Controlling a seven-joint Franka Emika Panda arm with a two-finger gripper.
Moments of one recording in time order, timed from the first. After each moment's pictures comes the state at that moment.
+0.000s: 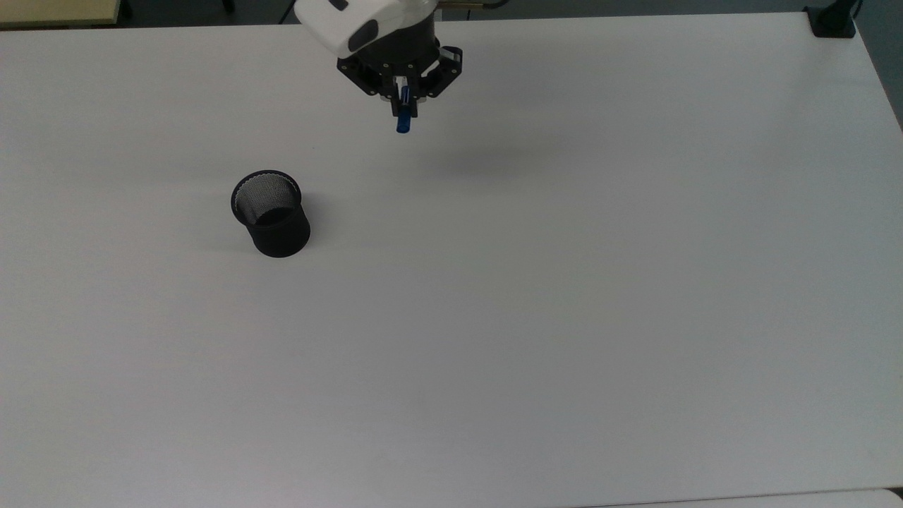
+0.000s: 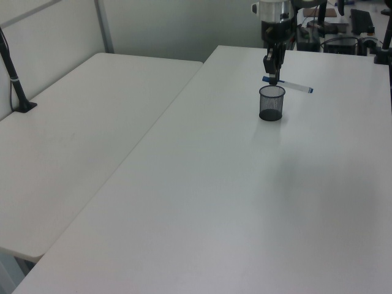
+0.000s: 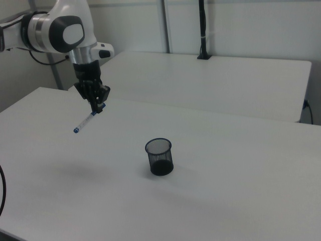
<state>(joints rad) 0.24 0.12 -0.16 -1.64 0.03 1.73 0.10</state>
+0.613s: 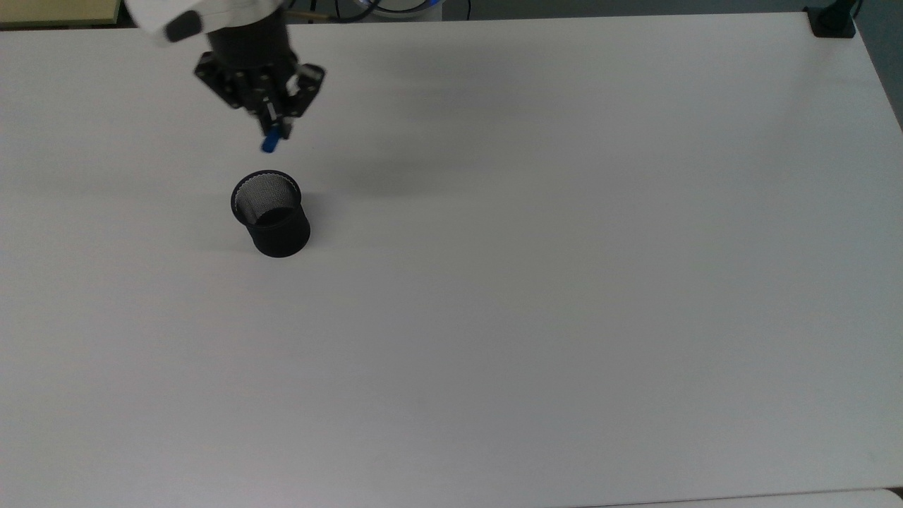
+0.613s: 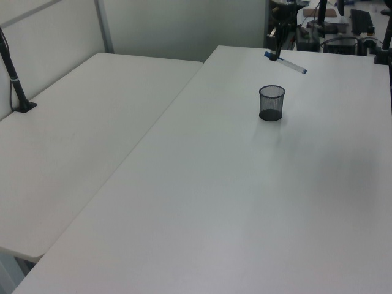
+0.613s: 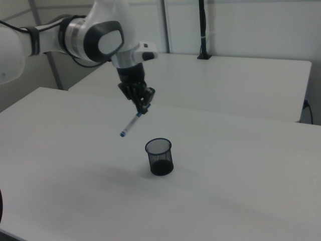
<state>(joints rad) 0.01 0.15 -0.17 -1.63 0.03 1.90 -0.02</state>
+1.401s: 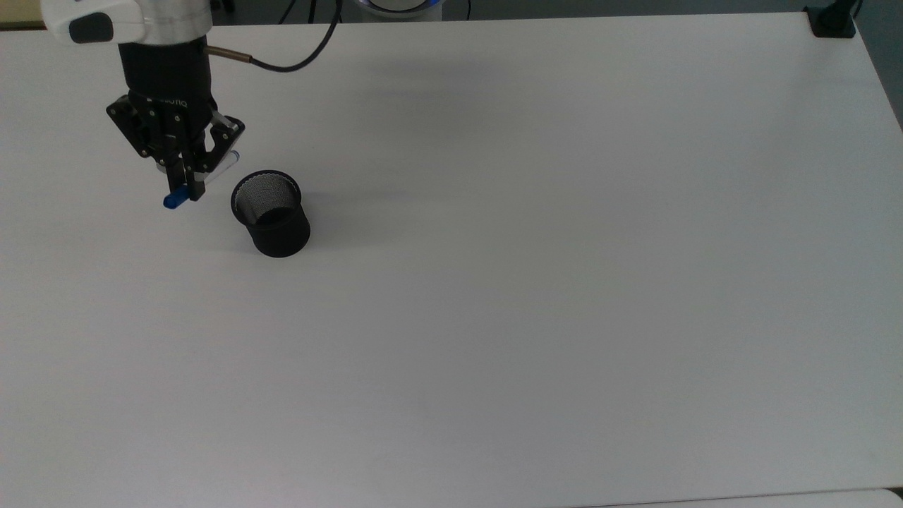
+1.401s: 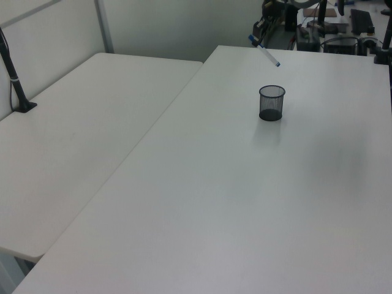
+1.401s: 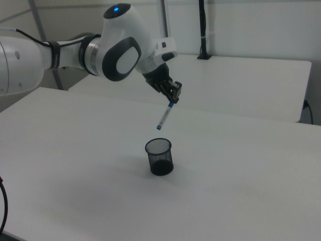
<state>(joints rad) -0.04 0.21 -0.20 -1.68 0.03 2.34 -0.03</state>
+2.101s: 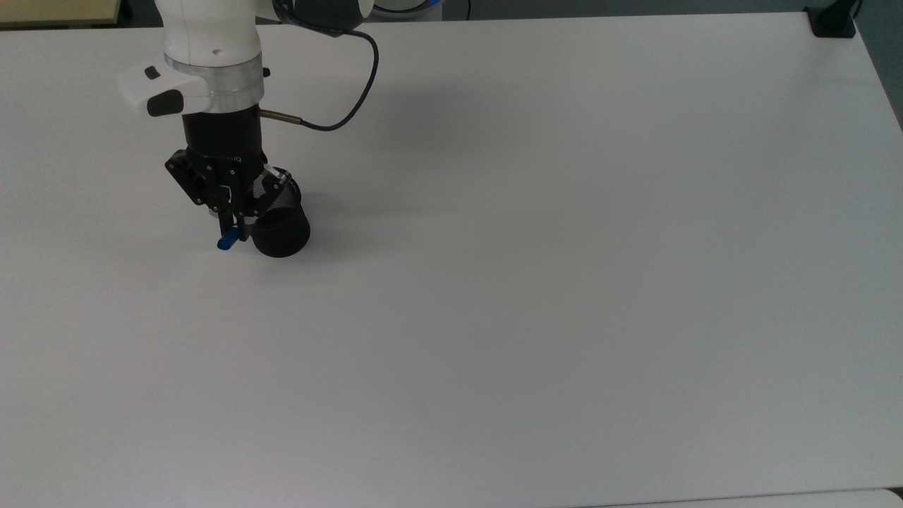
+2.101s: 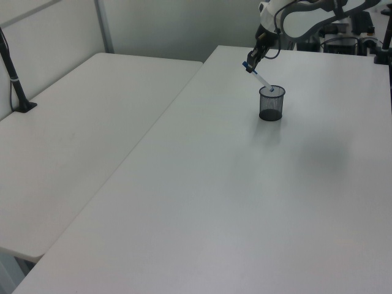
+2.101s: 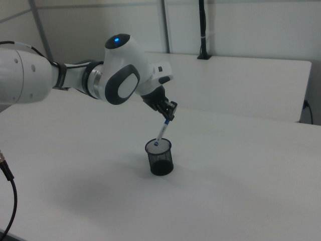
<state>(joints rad) 0.01 0.26 -0.19 -1.80 0.03 2.51 -0.03</state>
